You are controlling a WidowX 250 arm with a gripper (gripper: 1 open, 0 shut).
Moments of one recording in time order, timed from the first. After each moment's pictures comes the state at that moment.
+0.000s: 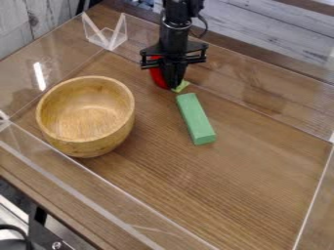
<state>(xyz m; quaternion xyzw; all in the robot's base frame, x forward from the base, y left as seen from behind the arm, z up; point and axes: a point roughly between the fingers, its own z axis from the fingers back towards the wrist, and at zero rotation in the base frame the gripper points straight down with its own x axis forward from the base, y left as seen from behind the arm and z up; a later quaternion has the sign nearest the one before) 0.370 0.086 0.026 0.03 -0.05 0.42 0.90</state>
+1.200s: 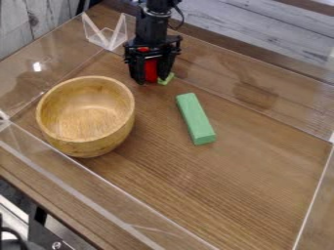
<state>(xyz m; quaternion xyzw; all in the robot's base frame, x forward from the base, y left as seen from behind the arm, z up) 0.360 0.129 0.019 0.07 0.03 0.56 0.83</state>
